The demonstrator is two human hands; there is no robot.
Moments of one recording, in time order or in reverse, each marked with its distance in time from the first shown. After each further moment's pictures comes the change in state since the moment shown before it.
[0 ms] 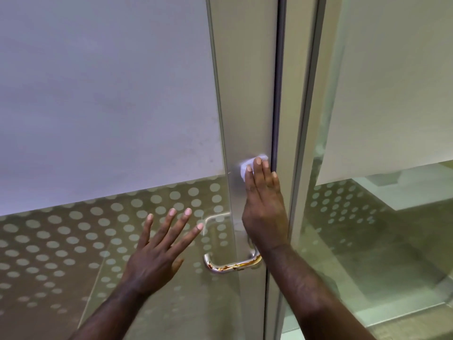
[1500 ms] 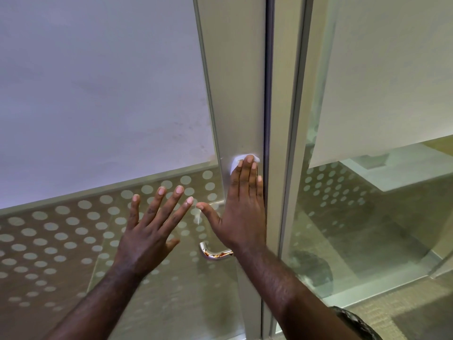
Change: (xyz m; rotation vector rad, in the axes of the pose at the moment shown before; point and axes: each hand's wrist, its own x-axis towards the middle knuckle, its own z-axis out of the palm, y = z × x) left_hand 0.017 -0.011 -0.004 0.058 0.103 -0.041; right_hand -0.015 -0.046 -0.005 -0.033 -0.403 0.310
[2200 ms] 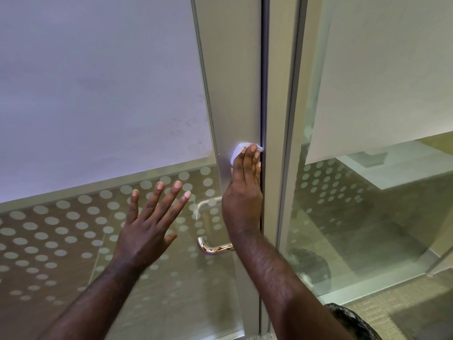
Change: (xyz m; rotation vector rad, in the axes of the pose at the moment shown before) left_hand 0.002 0.002 -0.010 -0.066 -0.061 -0.032; right_hand 0.020 -0.004 0.001 0.146 0.337 0.057
